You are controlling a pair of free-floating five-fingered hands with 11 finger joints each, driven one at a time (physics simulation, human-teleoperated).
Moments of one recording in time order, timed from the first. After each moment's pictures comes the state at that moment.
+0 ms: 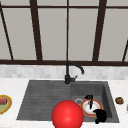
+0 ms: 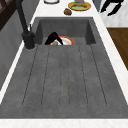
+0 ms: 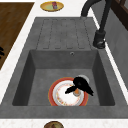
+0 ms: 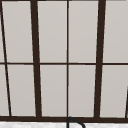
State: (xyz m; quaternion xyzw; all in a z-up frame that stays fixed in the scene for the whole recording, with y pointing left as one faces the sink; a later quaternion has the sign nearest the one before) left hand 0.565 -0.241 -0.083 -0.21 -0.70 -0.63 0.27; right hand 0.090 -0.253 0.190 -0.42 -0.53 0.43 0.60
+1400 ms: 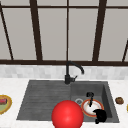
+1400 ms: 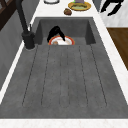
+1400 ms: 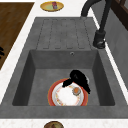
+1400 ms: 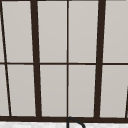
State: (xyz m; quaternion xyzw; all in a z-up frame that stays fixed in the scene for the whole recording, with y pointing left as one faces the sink) left hand 0.543 -0.234 -0.024 -0.27 -0.69 -0.64 0.20; right hand 0.090 -0.253 0.190 -0.42 -0.53 0.43 0.60
